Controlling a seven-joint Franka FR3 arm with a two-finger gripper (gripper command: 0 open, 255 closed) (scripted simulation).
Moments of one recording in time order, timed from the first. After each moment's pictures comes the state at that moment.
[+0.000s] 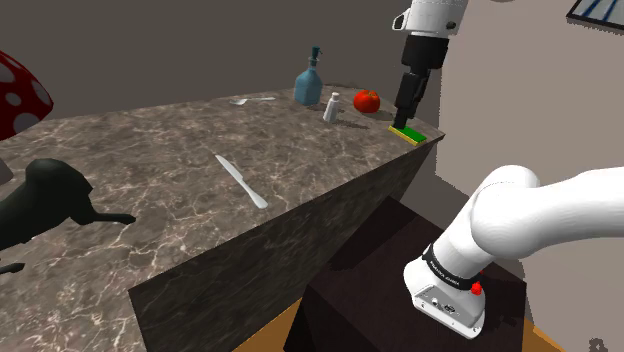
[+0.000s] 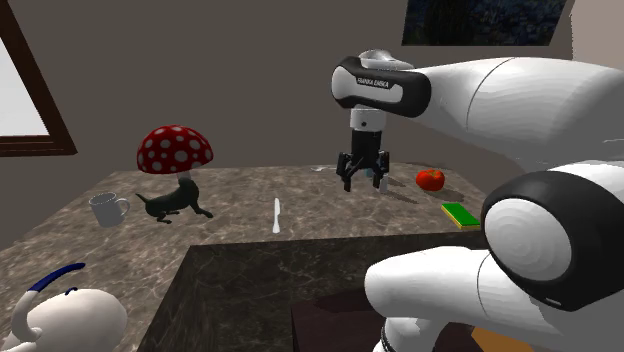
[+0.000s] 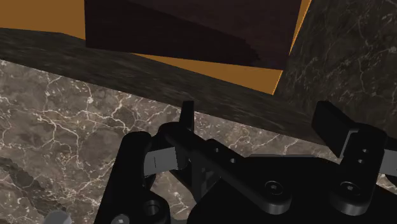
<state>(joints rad) 0.01 -0.80 0.02 -2.40 0.09 1.42 -0.10</state>
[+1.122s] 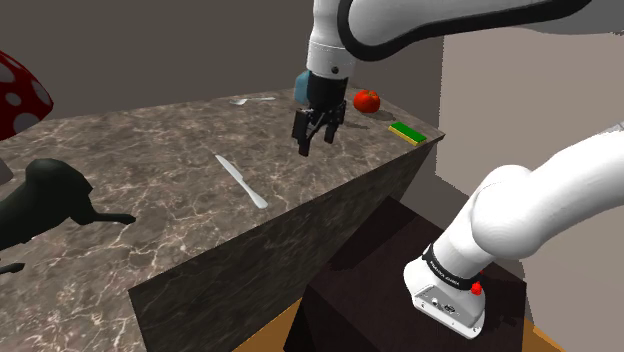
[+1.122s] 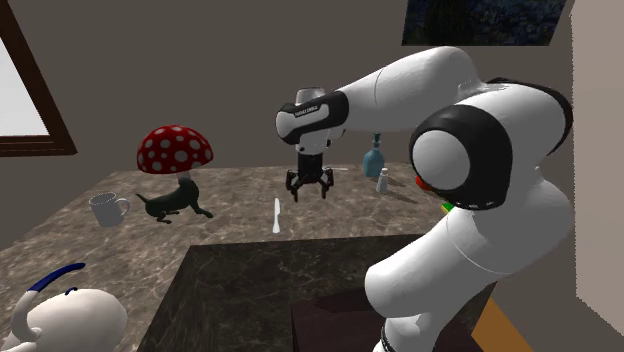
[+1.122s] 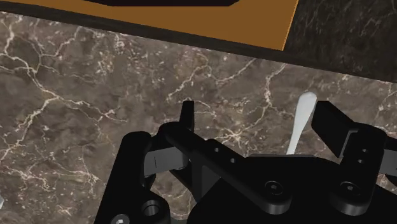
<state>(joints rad) 0.02 -0.40 0.28 -2.35 0.17 1.87 0.21</state>
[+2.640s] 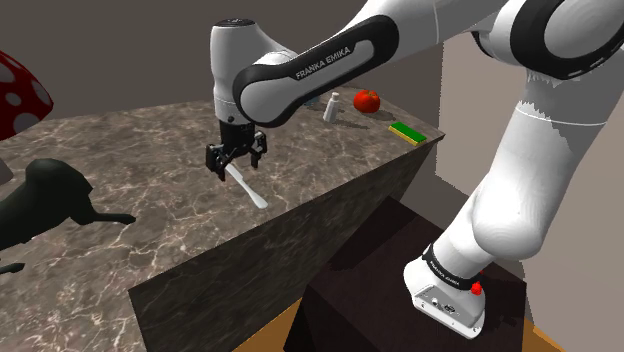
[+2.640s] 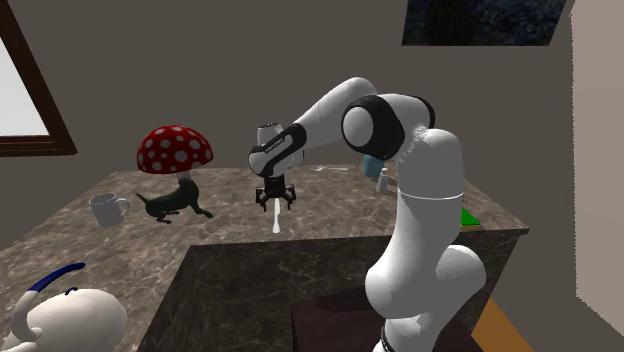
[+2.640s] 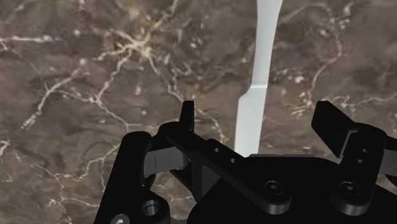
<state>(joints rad) 0.06 0.25 0.39 -2.00 -0.13 2.21 0.64</state>
